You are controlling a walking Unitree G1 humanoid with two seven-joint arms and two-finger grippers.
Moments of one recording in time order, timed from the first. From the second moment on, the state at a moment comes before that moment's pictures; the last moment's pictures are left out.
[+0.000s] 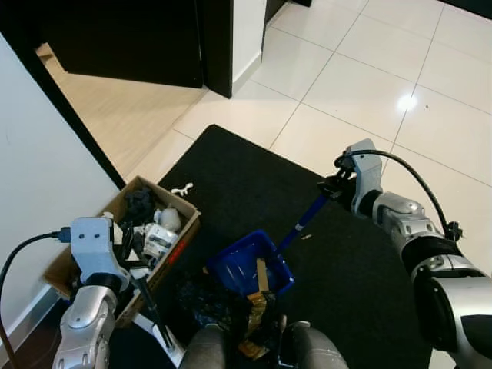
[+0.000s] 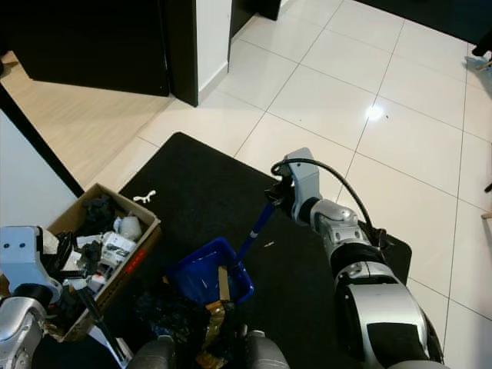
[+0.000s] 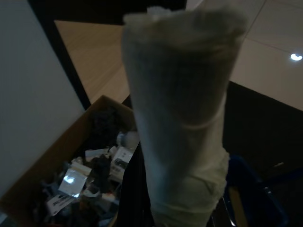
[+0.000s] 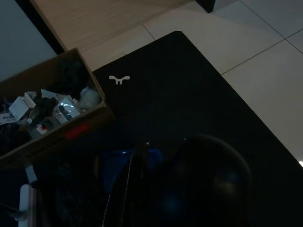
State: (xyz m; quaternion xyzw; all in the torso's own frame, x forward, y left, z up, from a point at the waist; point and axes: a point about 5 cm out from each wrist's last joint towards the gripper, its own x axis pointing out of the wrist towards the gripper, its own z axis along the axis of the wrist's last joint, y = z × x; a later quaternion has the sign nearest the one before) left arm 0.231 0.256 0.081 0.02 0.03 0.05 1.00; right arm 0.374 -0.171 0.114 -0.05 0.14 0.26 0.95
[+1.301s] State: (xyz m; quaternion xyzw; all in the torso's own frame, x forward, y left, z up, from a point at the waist) left arm 0.237 0.251 0.077 0.07 0.03 0.03 1.00; right arm 0.390 -0.155 0.143 -0.12 0.15 0.28 0.94
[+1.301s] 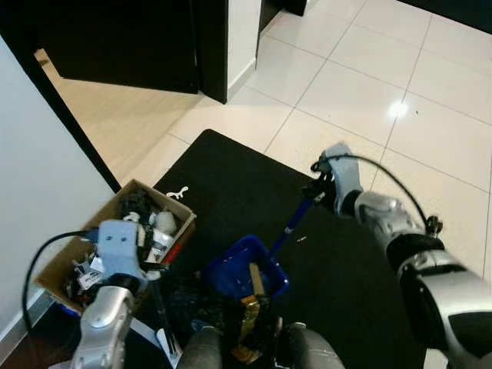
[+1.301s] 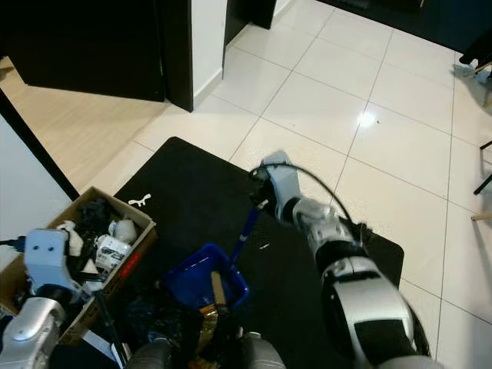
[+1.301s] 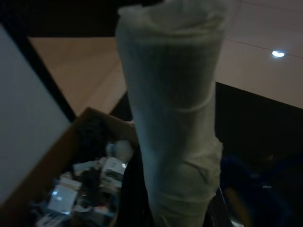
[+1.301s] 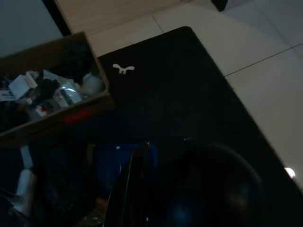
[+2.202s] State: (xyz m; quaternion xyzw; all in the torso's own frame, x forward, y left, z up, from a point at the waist) left arm 0.236 0.300 0.093 0.10 -0.01 0.15 0.98; right arm 0.383 -0.136 0.117 -0.10 0.17 0.25 0.95
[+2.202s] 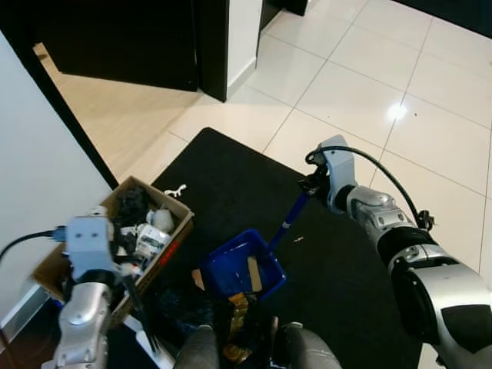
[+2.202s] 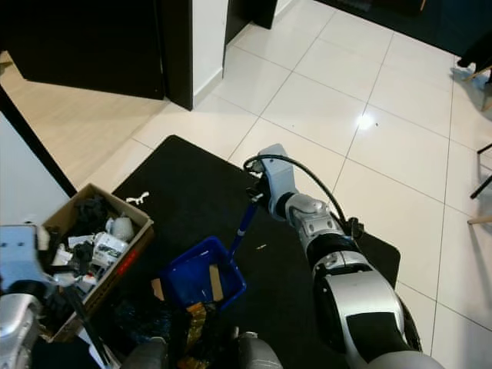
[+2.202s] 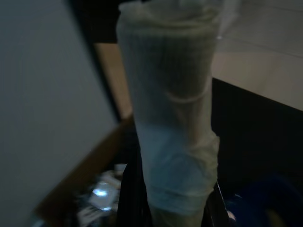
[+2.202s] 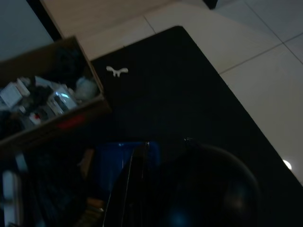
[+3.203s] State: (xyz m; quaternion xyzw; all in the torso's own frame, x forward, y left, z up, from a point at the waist) left arm 0.255 0.236 0.057 -0.07 0.00 0.12 0.99; right arm 0.382 -0.125 0.118 -0.07 0.21 0.30 0.93
